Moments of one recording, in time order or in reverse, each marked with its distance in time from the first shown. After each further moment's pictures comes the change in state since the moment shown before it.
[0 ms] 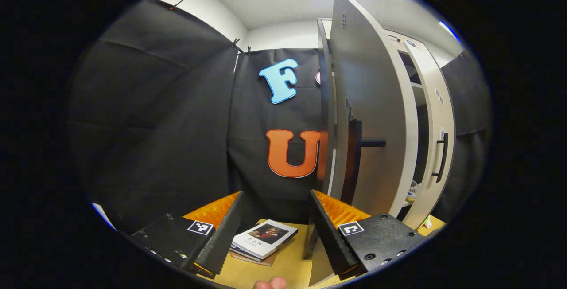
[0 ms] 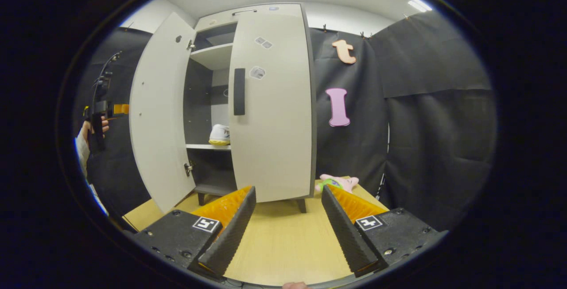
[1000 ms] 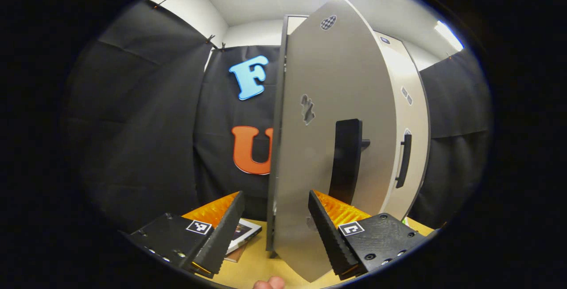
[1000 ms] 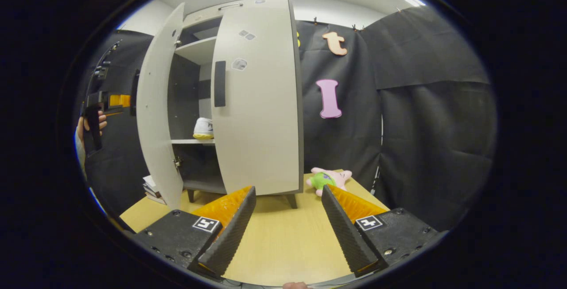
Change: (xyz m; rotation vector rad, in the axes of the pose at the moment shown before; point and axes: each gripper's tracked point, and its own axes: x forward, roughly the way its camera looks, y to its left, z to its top) left arm 0.004 -0.118 -0.006 -0.021 0.018 -0.176; right arm 0.021 -0.033 -0.014 0.035 0.046 -0.052
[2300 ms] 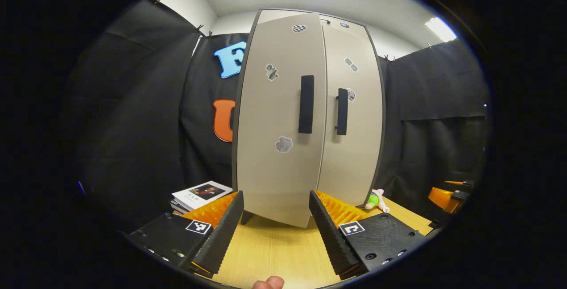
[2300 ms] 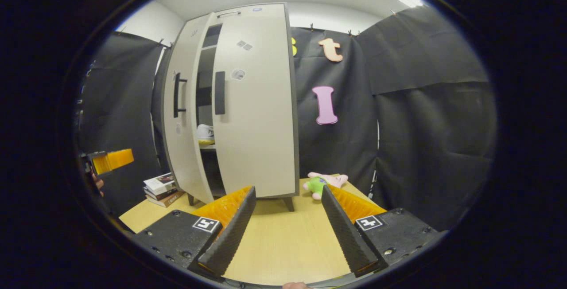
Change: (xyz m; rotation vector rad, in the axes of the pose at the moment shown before) left arm -0.144 -0.085 -0.121 -0.010 0.105 -0.075; right arm -0.026 0.006 0.007 -0.013 -0.056 0.020
